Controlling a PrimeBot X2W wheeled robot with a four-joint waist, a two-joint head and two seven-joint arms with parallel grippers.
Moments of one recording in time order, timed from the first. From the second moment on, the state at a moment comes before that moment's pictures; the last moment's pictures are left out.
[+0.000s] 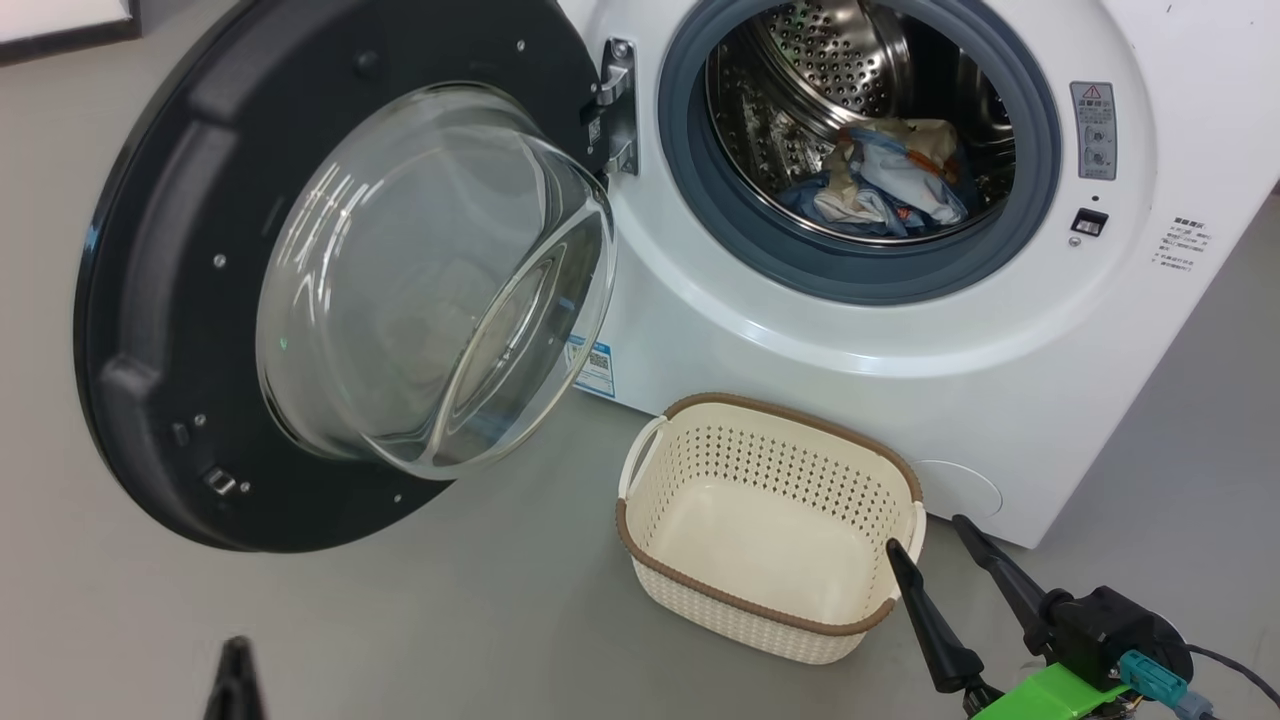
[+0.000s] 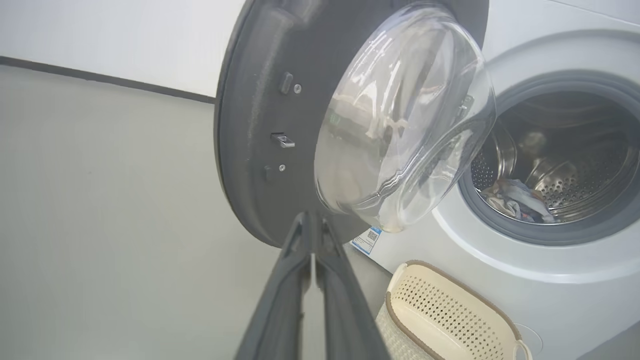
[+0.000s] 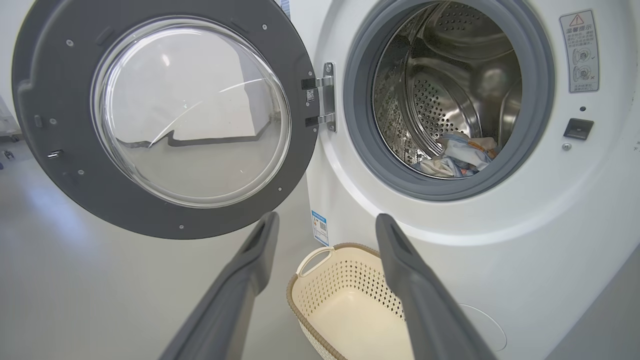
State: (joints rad) left arm 0.19 0.04 -0.01 0.01 -0.42 0.06 -0.26; right arm -0.03 -0.18 0.18 0.18 0.25 0.13 -0.26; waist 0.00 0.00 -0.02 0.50
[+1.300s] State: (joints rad) left arm -0.59 0.56 0.72 0.65 -1.13 0.21 0.30; right arm -0.05 -0.19 0.21 0.18 0.26 0.13 -0.26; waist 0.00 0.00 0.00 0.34
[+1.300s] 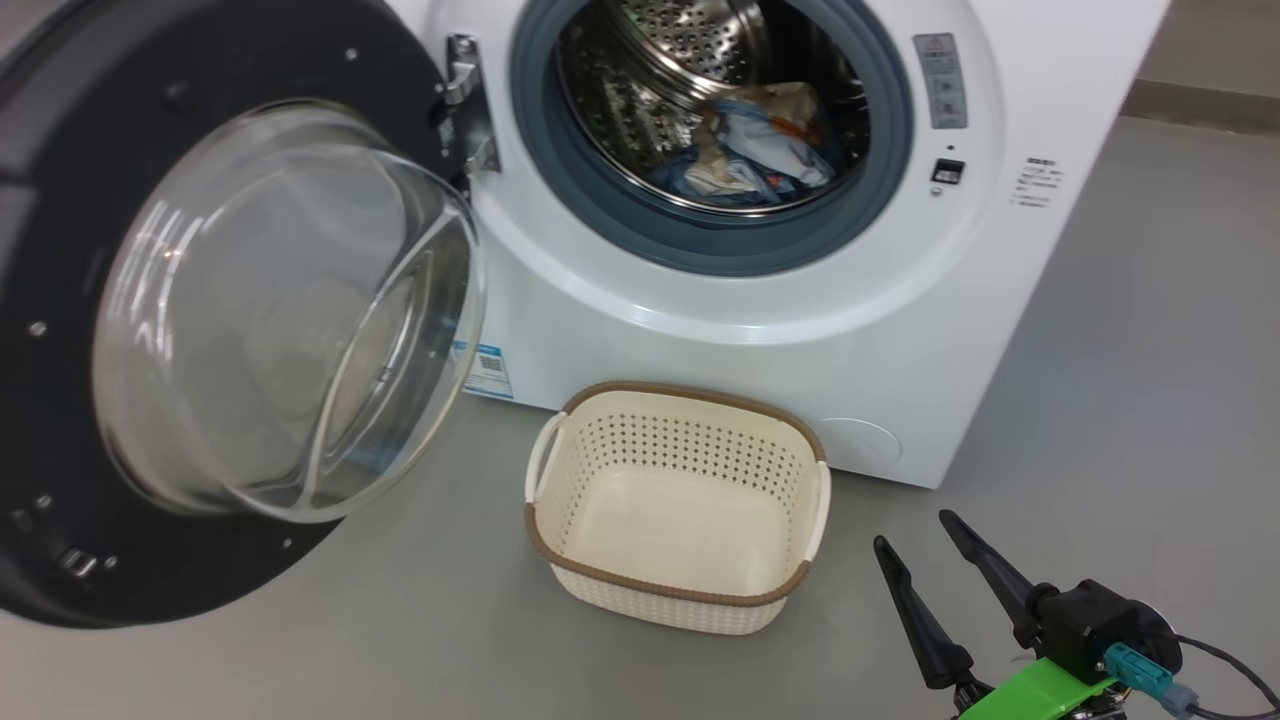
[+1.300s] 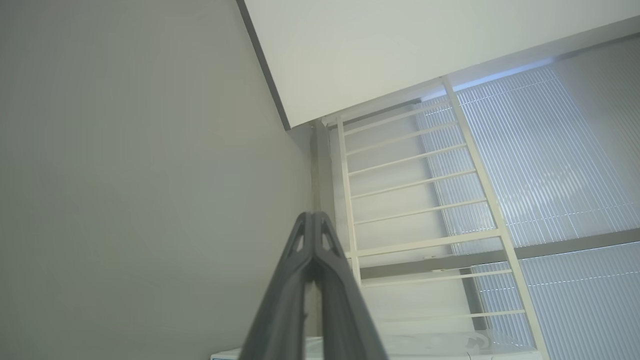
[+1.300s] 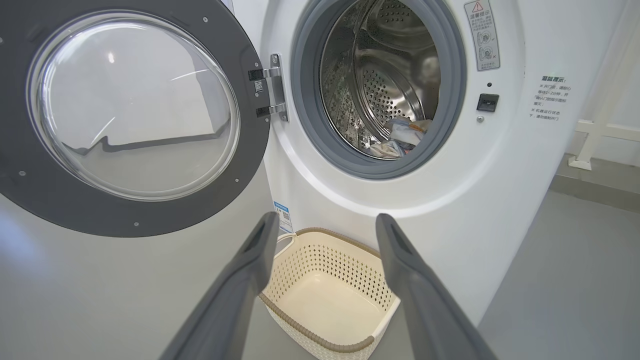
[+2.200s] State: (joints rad) left arm -0.70 0.47 0.64 0.74 -1.21 0.27 0.48; right arm -0.08 -0.21 0.24 0.20 0.26 0.13 -0.26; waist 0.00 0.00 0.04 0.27
